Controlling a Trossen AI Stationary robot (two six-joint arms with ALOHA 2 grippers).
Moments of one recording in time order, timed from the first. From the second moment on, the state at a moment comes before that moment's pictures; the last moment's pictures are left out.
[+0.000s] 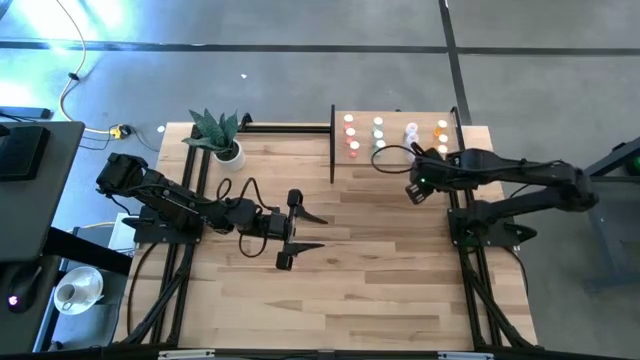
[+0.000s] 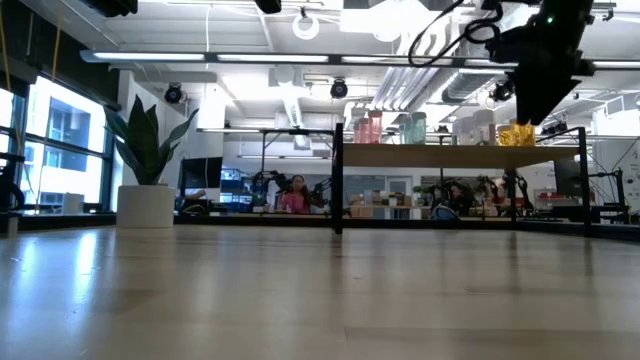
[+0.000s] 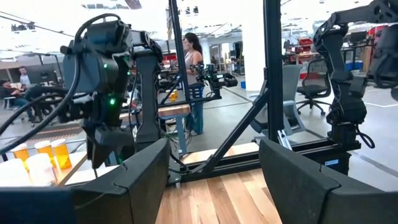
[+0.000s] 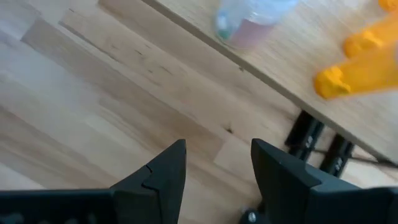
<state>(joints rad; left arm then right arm) -0.15 1.46 0.73 0.85 -0.12 0.15 -0.16 1.05 1.00 -1.31 0.39 0.78</state>
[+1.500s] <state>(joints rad) -0.15 1.46 0.73 0.85 -0.12 0.15 -0.41 1.05 0.95 -1.24 0.51 0.69</state>
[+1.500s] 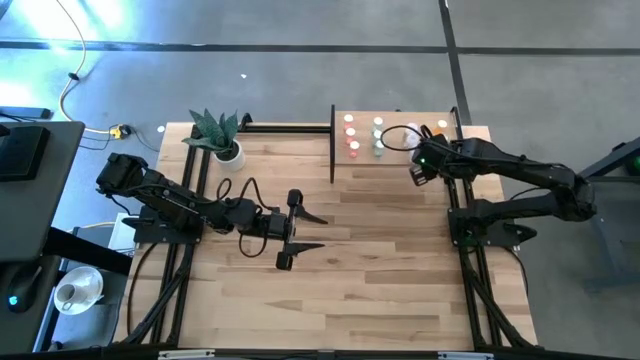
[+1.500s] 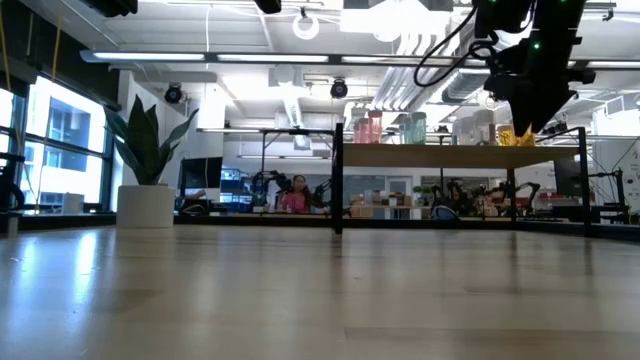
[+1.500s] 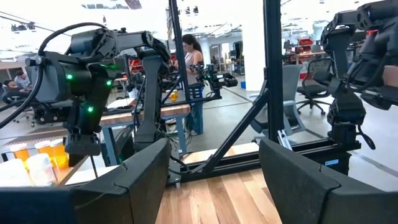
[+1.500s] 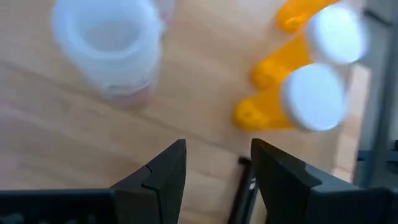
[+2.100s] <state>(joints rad) -0.15 1.46 0.73 0.85 -0.12 0.15 -0.43 1.05 0.95 -1.11 0.43 0.60</state>
